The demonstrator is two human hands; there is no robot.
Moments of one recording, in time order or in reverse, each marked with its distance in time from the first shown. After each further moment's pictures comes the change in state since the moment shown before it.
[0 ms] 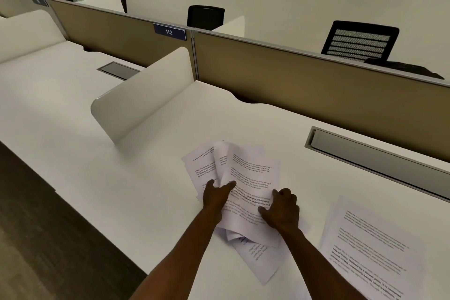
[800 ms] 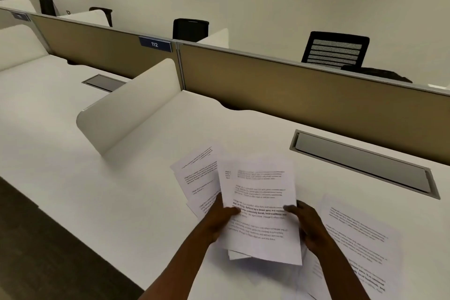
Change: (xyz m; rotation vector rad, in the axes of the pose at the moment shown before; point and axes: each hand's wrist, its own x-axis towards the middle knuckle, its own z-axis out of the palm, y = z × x) left_hand -0.043 -0.015 0.007 0.084 -0.507 0.087; right_hand -0.034 0.076 -0.051 1.195 -0.178 0.295
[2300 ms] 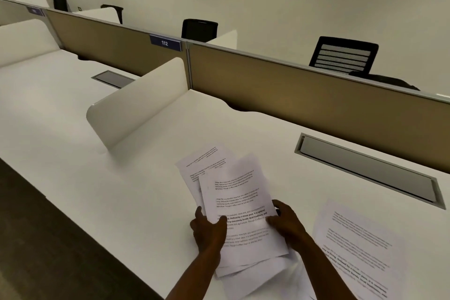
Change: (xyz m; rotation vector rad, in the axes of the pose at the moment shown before) left_hand -0.040 -0.031 0.004 0.157 0.700 -0.071; right_hand -0.002 0.001 0.048 -0.328 -0.172 -0.136
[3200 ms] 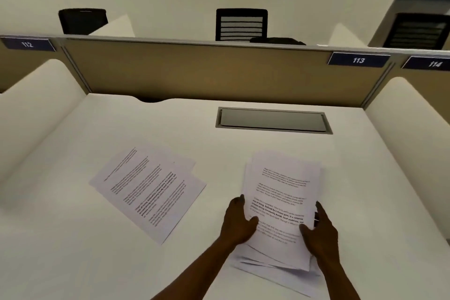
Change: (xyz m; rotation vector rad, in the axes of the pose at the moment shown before) left_hand -0.110 -0.016 0.149 0.710 -0.844 0.461; right_hand -0.163 0.134 -0.123 0.057 0.854 0.198
